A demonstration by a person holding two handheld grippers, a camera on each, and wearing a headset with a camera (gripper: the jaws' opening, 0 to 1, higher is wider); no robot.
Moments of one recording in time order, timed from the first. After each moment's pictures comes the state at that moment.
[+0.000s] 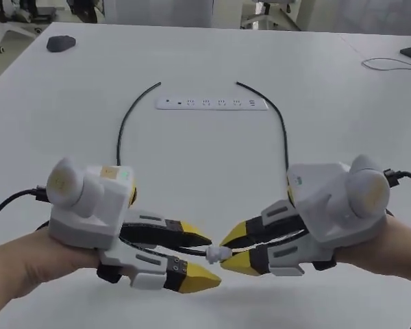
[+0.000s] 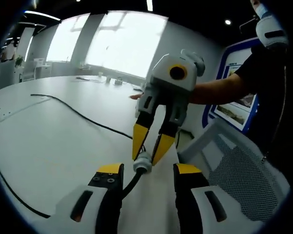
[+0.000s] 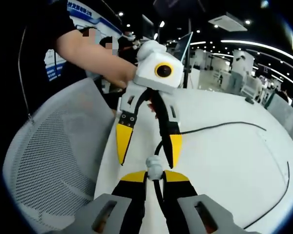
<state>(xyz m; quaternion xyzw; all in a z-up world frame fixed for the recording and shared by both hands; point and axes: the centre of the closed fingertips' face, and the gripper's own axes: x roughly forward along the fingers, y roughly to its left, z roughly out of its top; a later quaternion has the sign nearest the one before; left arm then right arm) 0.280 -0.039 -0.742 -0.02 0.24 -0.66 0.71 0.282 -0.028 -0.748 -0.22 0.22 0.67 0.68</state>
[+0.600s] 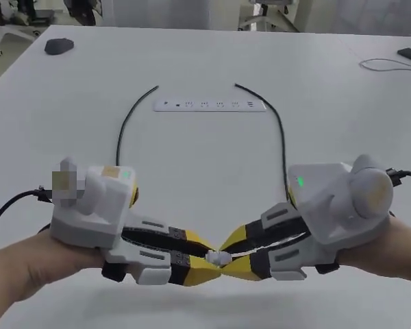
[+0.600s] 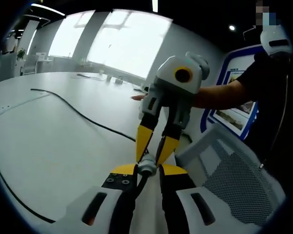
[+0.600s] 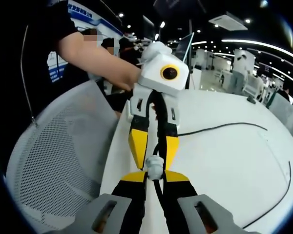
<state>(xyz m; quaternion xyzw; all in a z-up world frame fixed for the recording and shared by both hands) 0.282 -0.040 -0.739 -0.04 0.26 -0.66 0.71 0.276 -0.028 -0.743 -0.21 0.22 0.67 0.67</state>
